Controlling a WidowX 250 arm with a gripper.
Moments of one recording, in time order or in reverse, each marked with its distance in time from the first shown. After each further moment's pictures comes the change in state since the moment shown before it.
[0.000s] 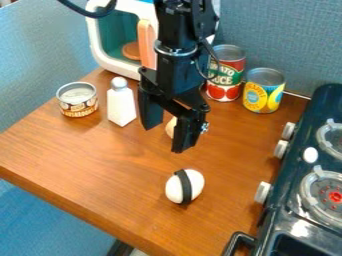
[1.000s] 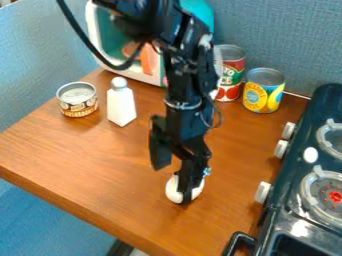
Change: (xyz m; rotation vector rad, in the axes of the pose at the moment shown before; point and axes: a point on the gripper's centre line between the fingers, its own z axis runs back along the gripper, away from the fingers) arm 0.005 -0.012 -0.066 -0.077 0.085 -0.081
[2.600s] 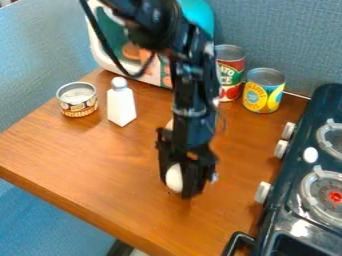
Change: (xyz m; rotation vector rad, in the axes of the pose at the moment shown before) arm 0.014 0.000 -0.009 -0.100 0.041 0.077
